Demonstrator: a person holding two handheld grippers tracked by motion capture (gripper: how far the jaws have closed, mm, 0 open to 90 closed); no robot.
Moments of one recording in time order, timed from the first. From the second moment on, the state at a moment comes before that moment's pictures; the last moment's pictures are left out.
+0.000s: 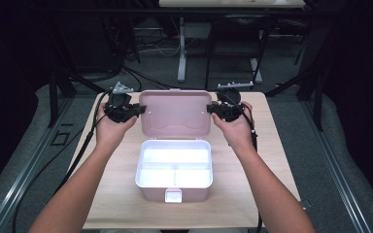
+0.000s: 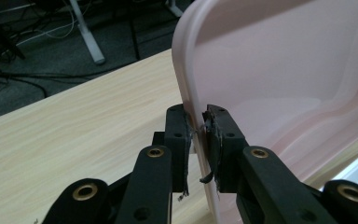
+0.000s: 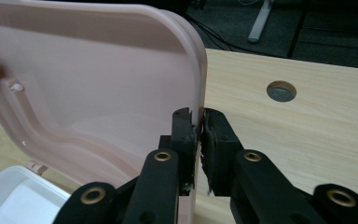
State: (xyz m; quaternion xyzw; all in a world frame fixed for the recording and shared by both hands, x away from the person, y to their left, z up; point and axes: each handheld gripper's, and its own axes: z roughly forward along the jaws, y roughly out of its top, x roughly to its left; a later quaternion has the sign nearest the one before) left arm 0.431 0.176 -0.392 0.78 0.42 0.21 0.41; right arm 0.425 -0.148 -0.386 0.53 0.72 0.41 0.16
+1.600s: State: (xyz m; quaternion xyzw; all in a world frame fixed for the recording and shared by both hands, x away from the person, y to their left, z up) left arm 0.385 0.184 -0.360 0.80 0.38 0.20 0.43; right arm 0.376 -0.150 -0.363 0.47 0.75 0.43 0.19
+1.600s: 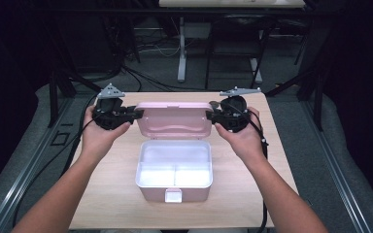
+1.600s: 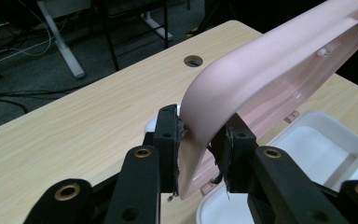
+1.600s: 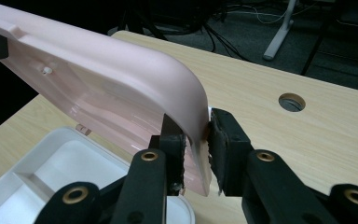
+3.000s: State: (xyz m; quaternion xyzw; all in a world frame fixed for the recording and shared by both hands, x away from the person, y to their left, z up) left arm 0.355 0.188 -0.358 0.81 0.36 0.19 0.43; right arm 0.345 -0.154 -0.359 0.45 0.76 0.43 0.18
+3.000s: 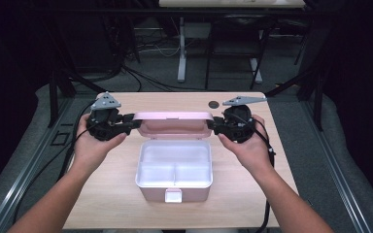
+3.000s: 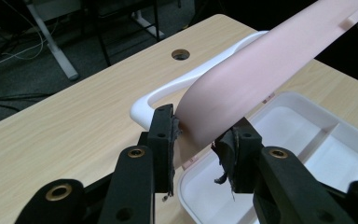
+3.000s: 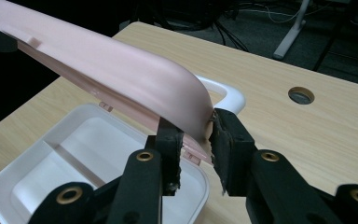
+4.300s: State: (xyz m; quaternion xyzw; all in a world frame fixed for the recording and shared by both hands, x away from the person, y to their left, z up) left arm 0.312 0.196 -0.380 0.81 0.34 0.19 0.43; right arm 0.305 -0.159 -0.379 0.43 0.78 0.43 0.17
